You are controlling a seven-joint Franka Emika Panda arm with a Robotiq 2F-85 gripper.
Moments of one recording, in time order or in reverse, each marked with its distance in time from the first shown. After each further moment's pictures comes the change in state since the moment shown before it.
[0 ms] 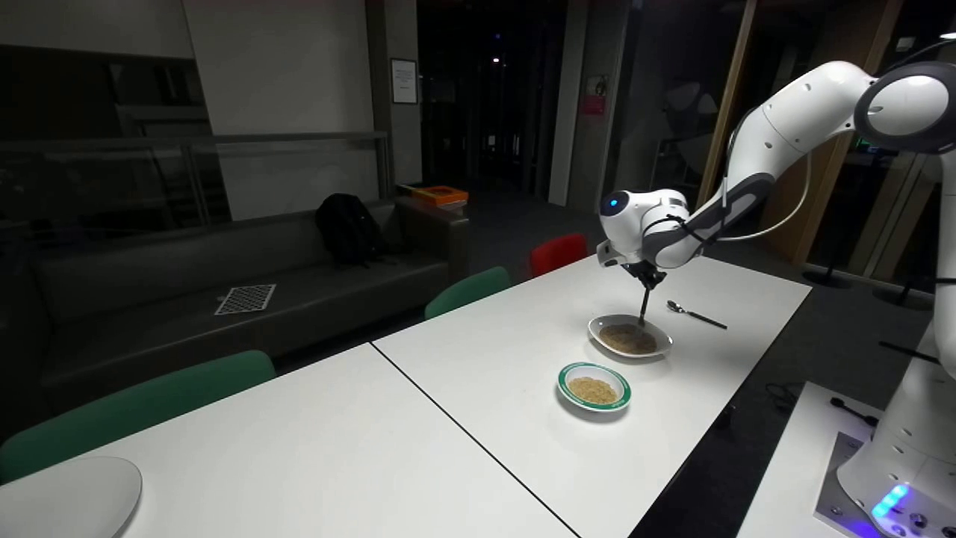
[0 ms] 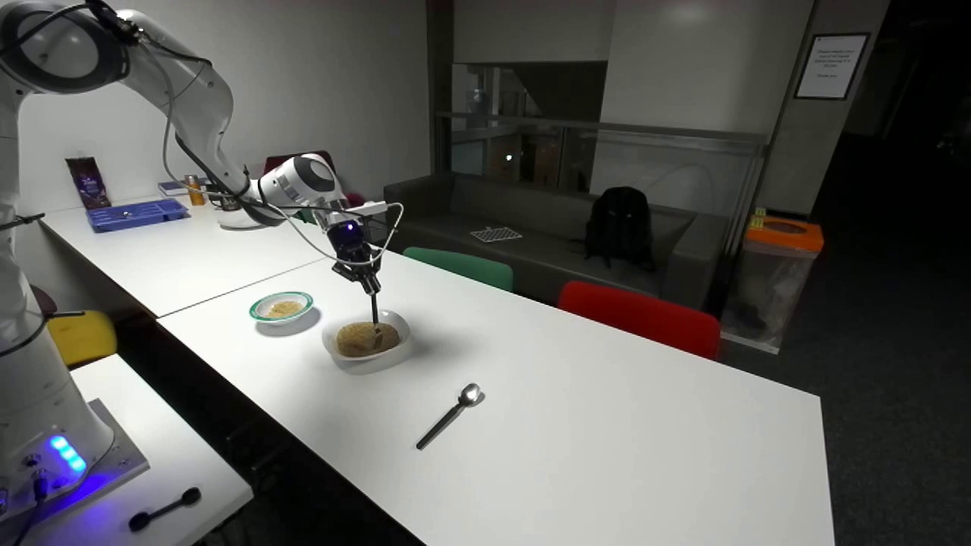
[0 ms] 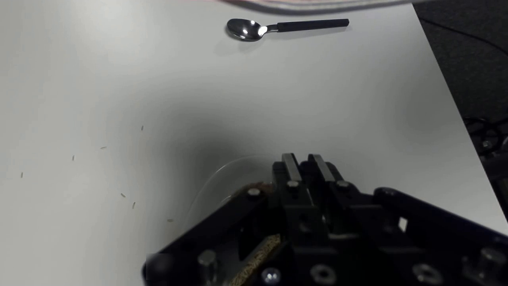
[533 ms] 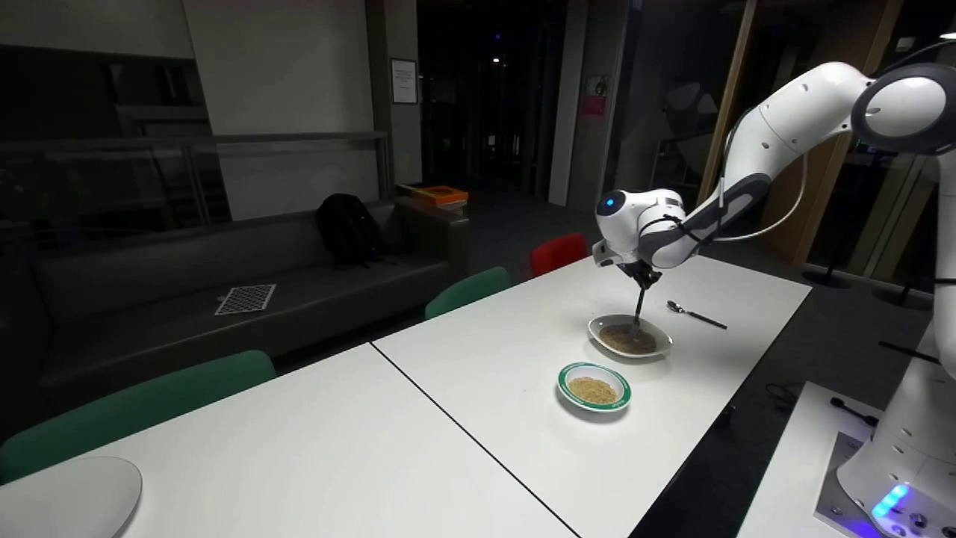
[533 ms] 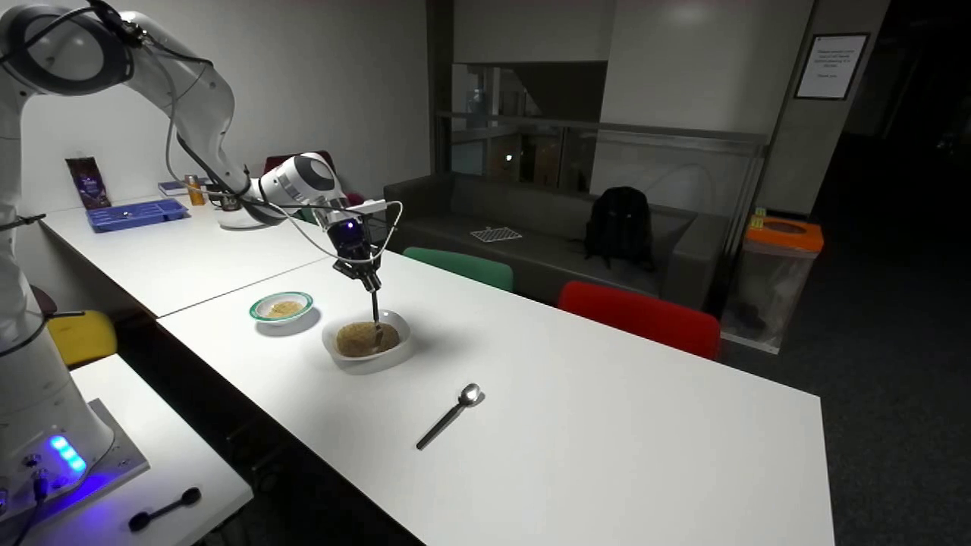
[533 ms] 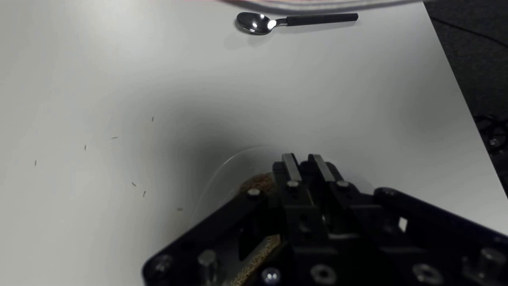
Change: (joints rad) arm 0.000 0.012 0.016 0.020 0.000 0.000 0.000
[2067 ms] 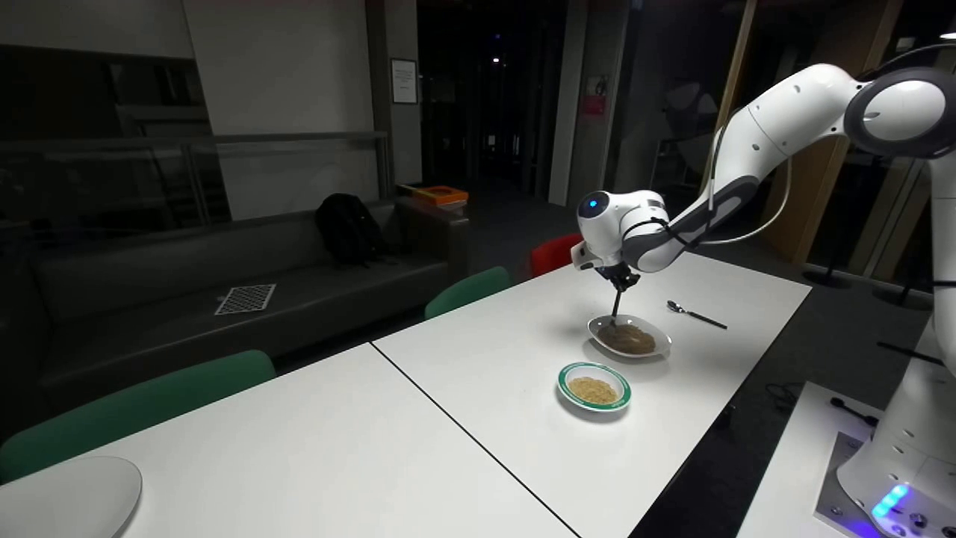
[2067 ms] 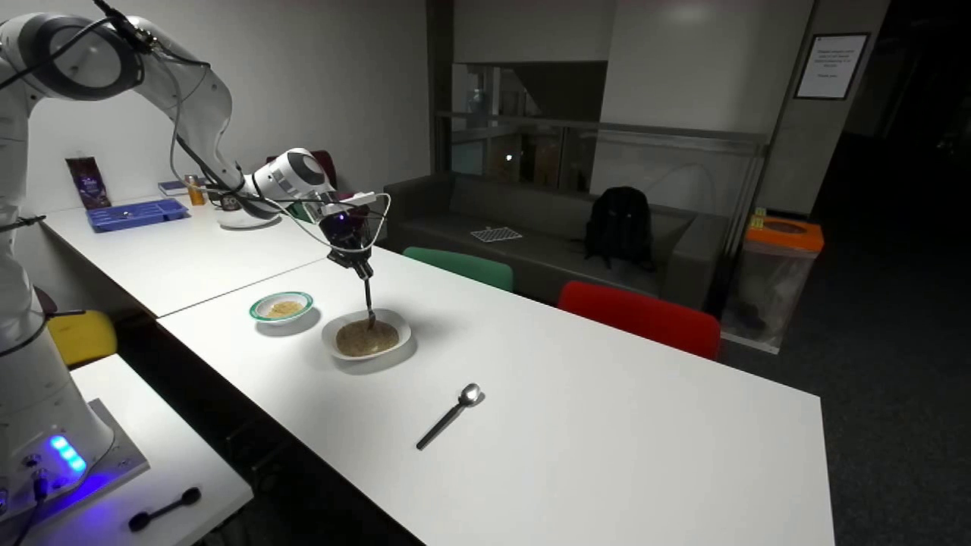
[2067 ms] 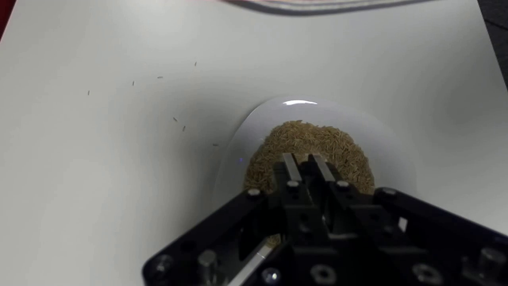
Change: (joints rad) arm 0.048 0.036 0.063 0.058 0.002 0.001 -0.008
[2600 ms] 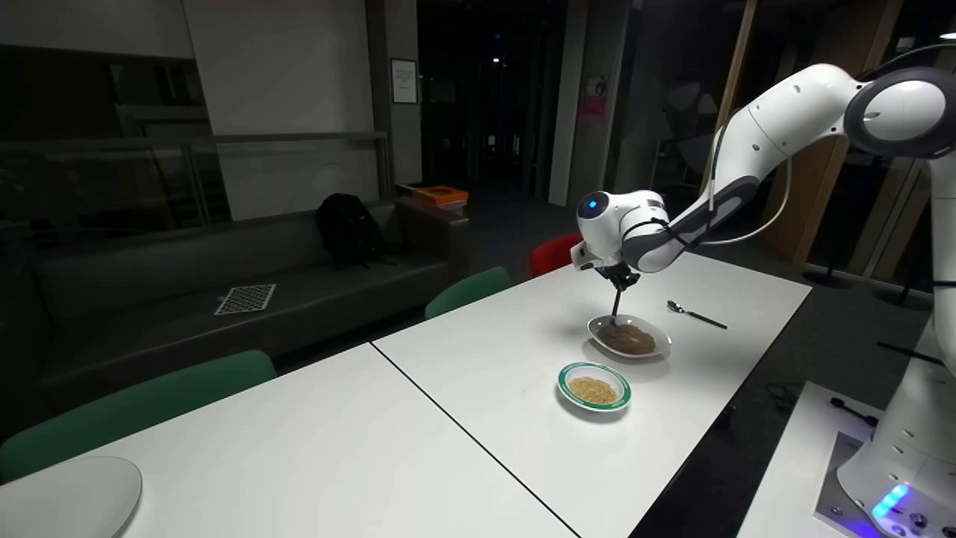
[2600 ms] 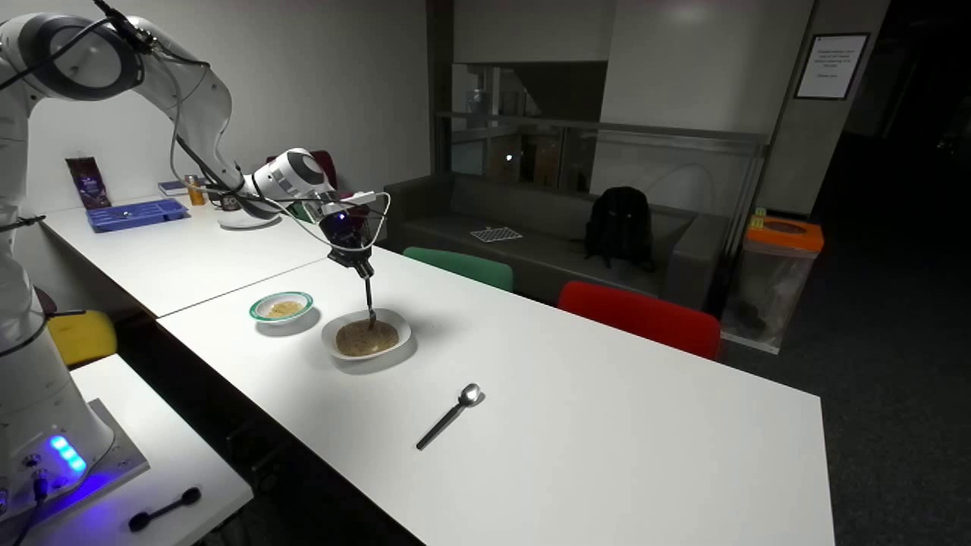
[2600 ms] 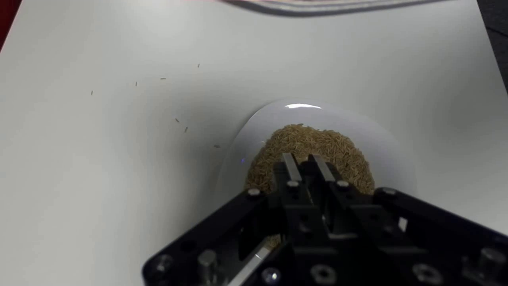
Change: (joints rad) arm 0.003 0.000 -0.001 0.001 -0.015 -0.003 -0.006
